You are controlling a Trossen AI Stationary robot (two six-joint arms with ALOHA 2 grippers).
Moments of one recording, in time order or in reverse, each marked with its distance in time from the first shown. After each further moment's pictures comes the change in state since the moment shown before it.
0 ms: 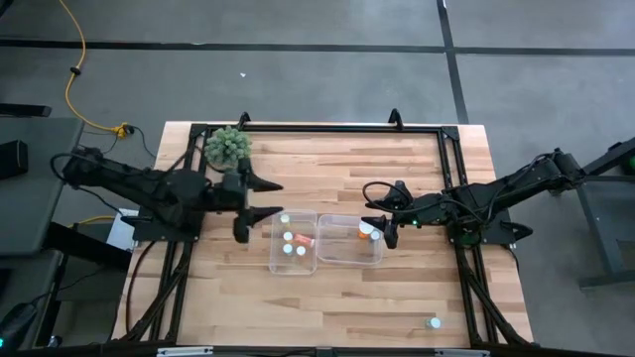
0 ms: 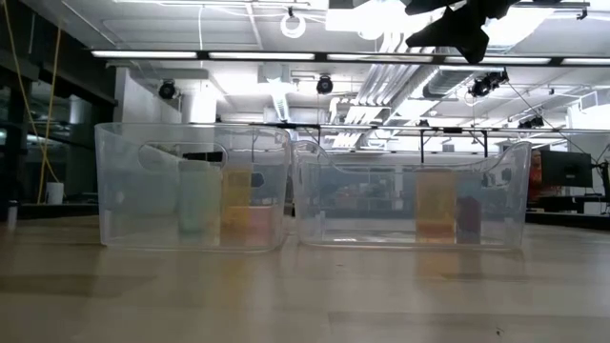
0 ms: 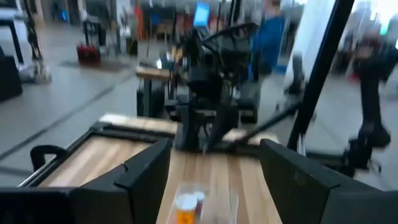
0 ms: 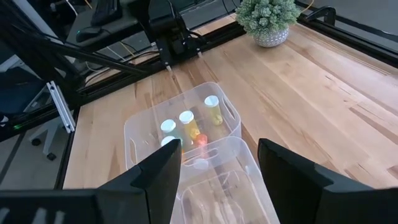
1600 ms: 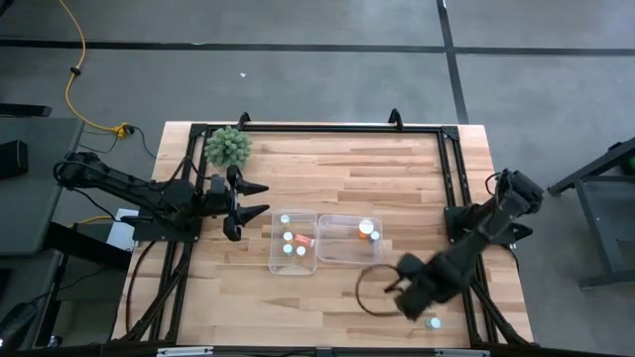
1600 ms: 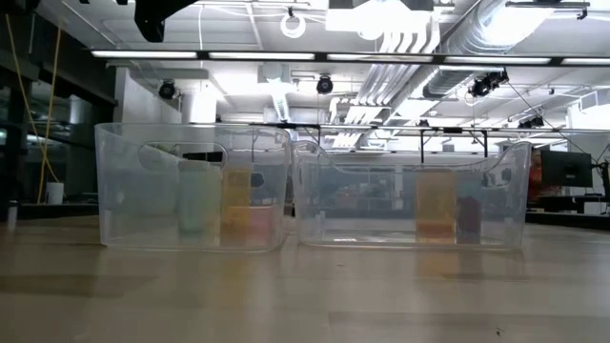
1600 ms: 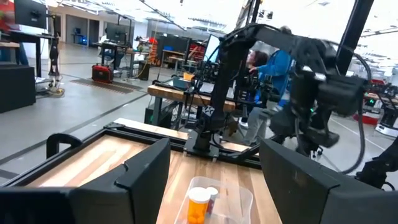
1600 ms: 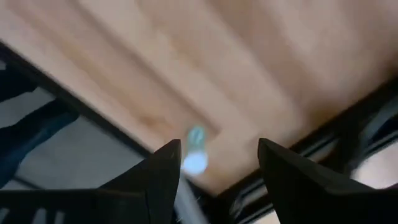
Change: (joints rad) left arm 0.000 -0.231 -0.473 0.409 -0.059 -0.018; right arm 0.443 0.610 0.704 -1.209 -0.576 0.981
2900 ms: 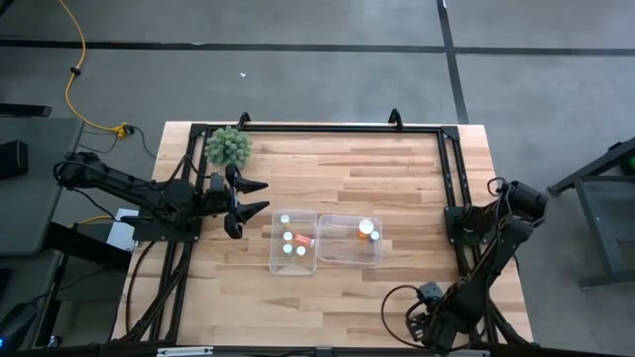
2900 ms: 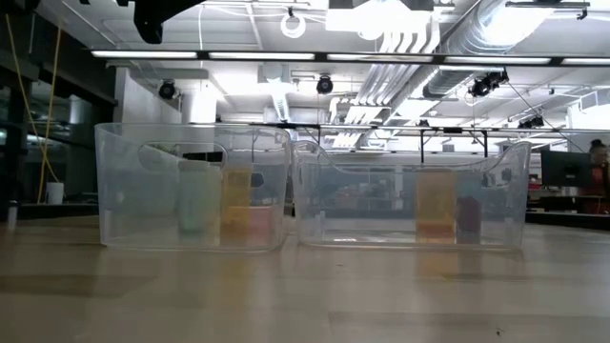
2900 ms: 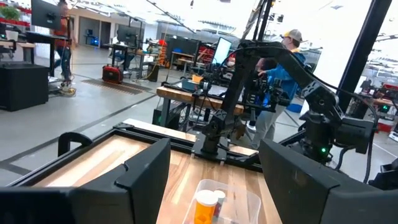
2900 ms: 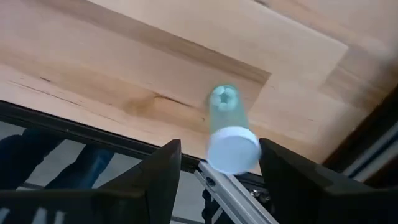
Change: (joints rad) left arm 0.000 0.000 0.001 0.004 -0.044 -0.008; right arm 0.270 0.054 -0.326 0.550 -0.020 0.727
